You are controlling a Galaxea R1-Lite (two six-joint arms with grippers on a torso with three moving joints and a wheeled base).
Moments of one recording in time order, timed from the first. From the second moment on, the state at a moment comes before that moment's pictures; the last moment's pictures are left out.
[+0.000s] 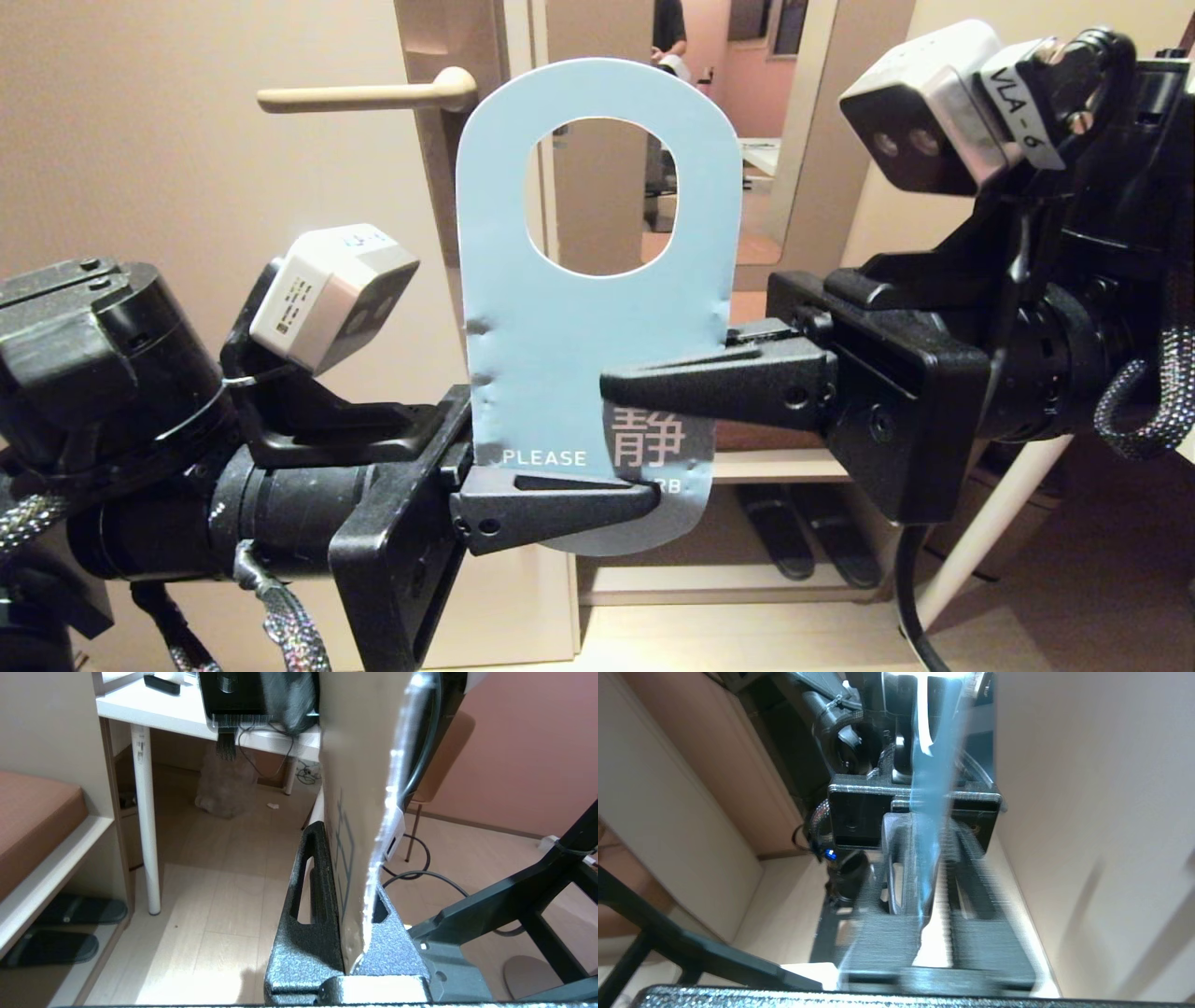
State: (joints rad) left arm -0.71 1.47 -0.63 -0.93 -0.88 -0.27; right arm 0.75 1.56 -1.08 -0.43 0.82 0.19
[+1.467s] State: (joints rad) left arm -0.40 1.31 -0.45 -0.92 -0.87 -0.26; right arm 0.67 1.26 -0.72 -0.43 0.48 0.15
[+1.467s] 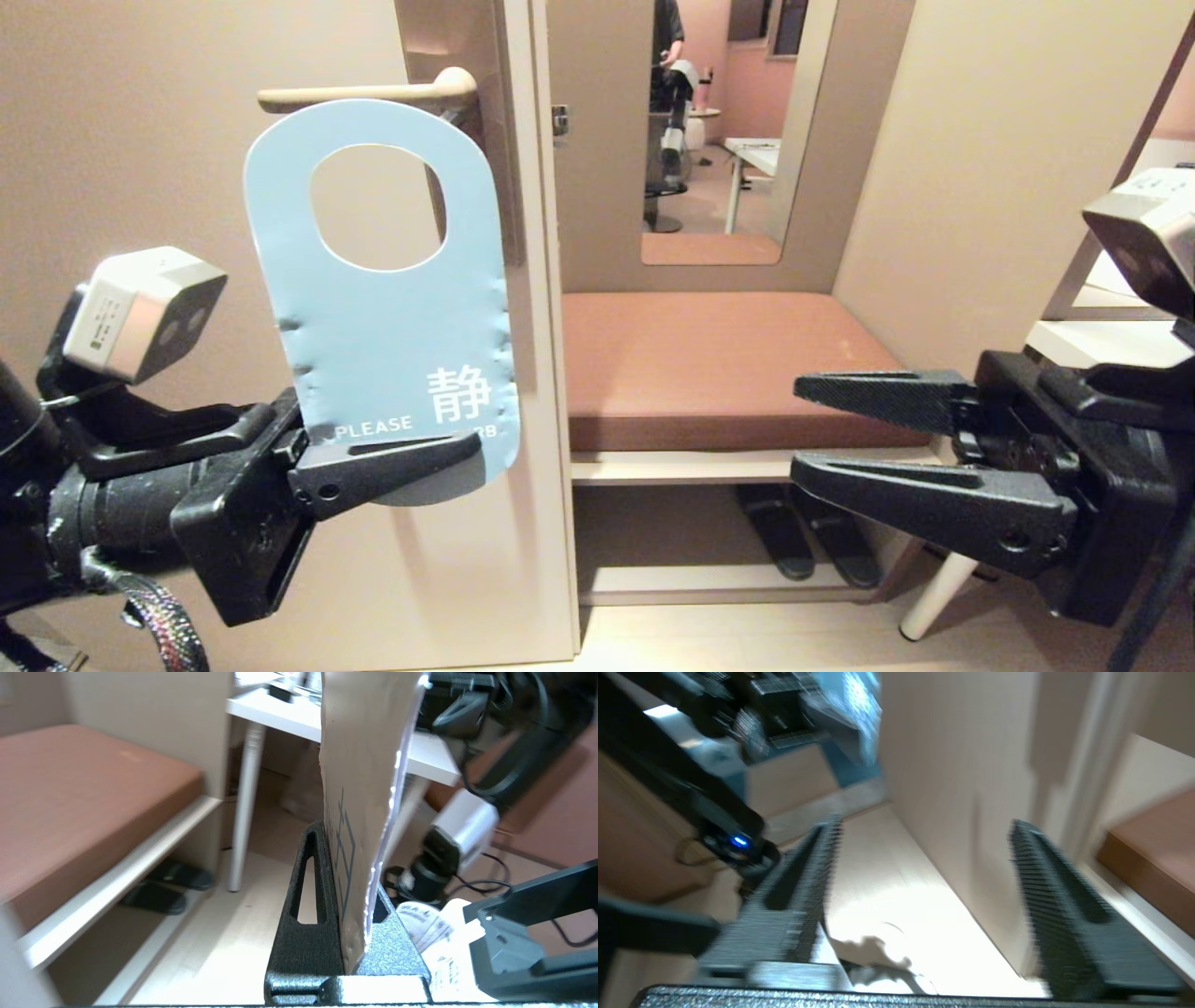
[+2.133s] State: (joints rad) left arm -0.24 1.15 -0.35 -0.92 -0.87 -0.27; right arm 0.57 1.01 -0.33 -0.43 -0.04 0.09
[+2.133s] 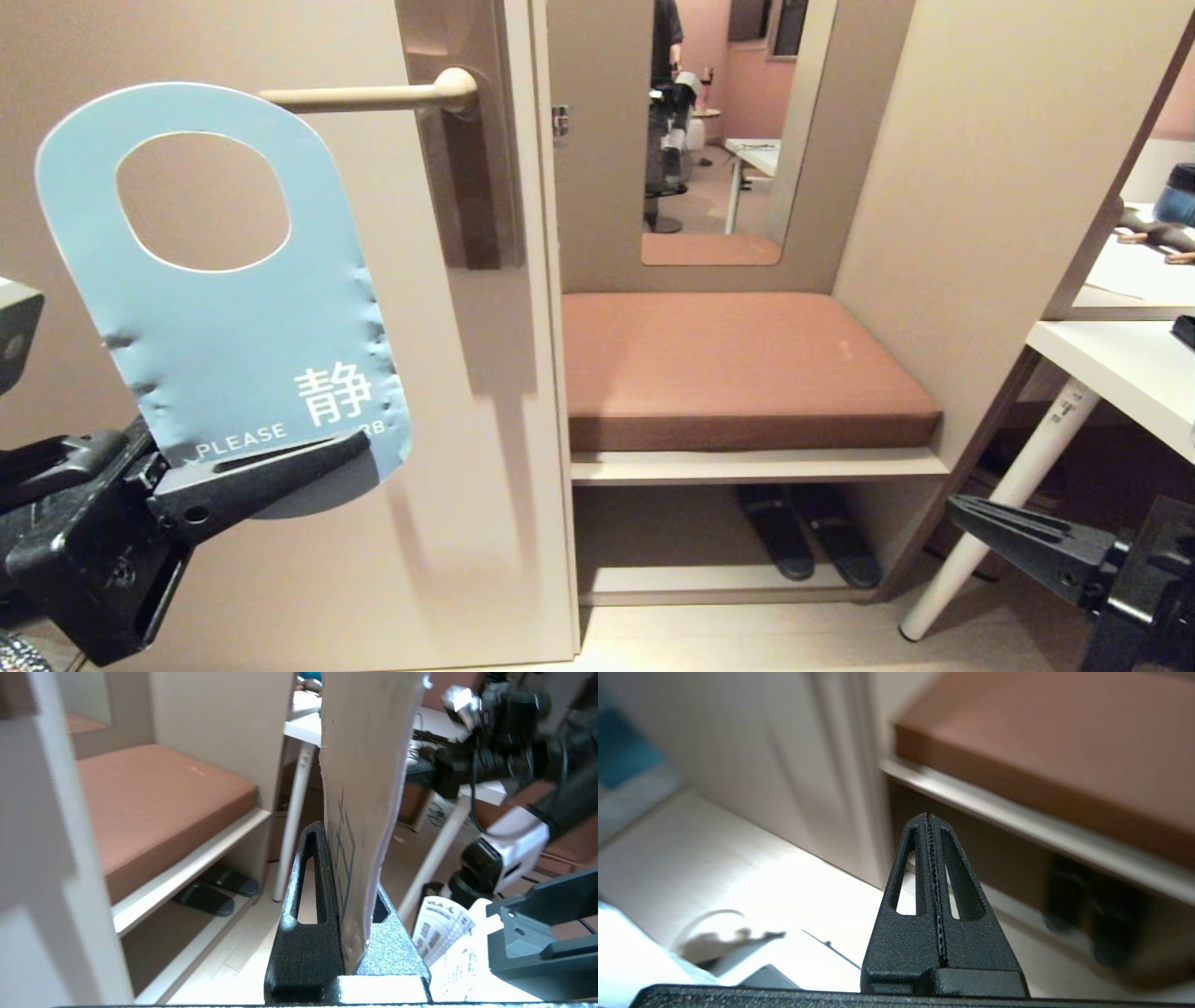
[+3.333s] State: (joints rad) left arm -0.23 1.08 -0.29 -0.92 -0.86 -0.27; right arm 0.11 0.35 -0.04 -0.05 -0.21 0.07
